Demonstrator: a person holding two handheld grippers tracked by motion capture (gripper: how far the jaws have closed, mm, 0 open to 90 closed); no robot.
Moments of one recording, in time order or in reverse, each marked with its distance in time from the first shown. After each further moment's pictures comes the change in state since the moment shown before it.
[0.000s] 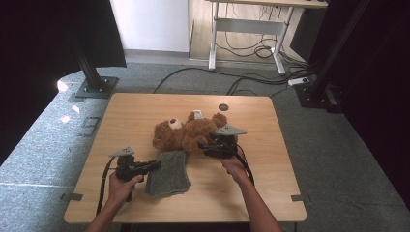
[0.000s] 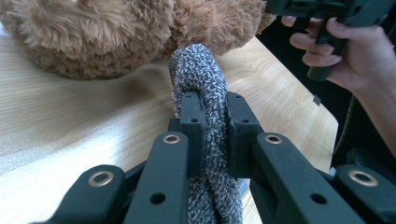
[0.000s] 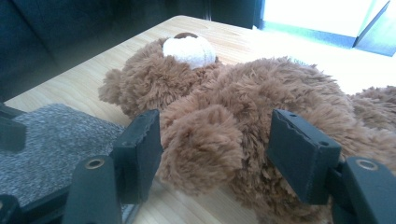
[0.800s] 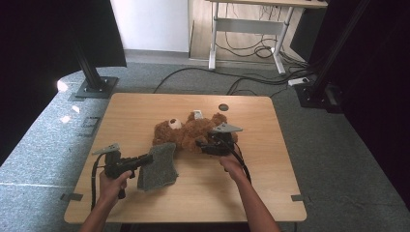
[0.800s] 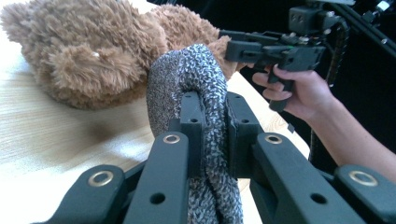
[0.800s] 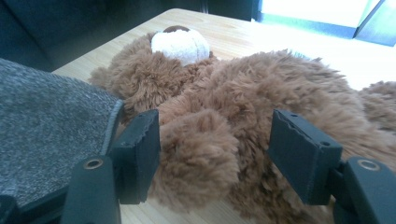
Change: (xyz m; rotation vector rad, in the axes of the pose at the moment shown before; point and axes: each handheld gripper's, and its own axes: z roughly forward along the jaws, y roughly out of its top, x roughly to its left) left arm 0.003 0.011 -0.033 -0.127 -0.064 -0.048; right arm -0.005 0.001 0.017 0.027 -0.009 0.019
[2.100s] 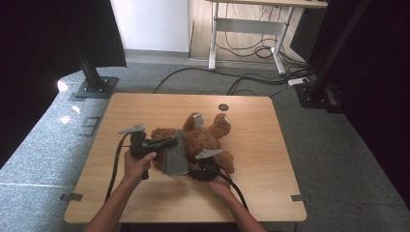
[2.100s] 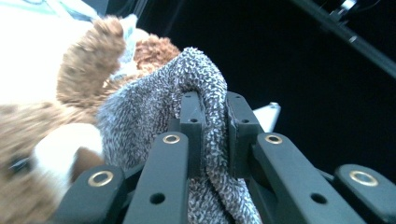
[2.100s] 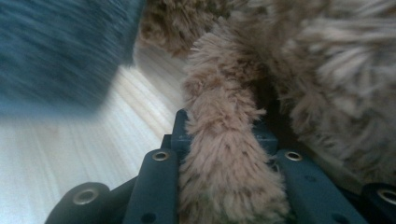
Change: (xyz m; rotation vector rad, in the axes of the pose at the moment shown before) left arm -0.037 0.055 0.073 0.015 -0.095 0.081; right arm 0.044 -0.080 0.035 0.227 0.178 -0.012
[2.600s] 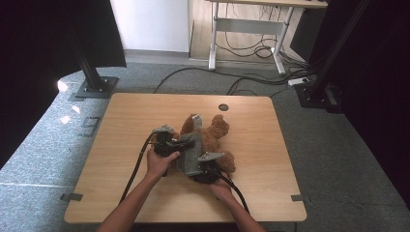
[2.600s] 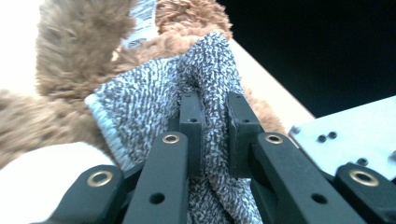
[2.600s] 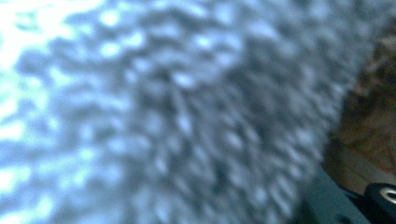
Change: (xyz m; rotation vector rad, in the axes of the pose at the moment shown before) left arm 0.014 -0.014 0.072 0.148 0.173 0.027; right arm 0.002 -0.009 -0.005 -0.014 0.005 0.034
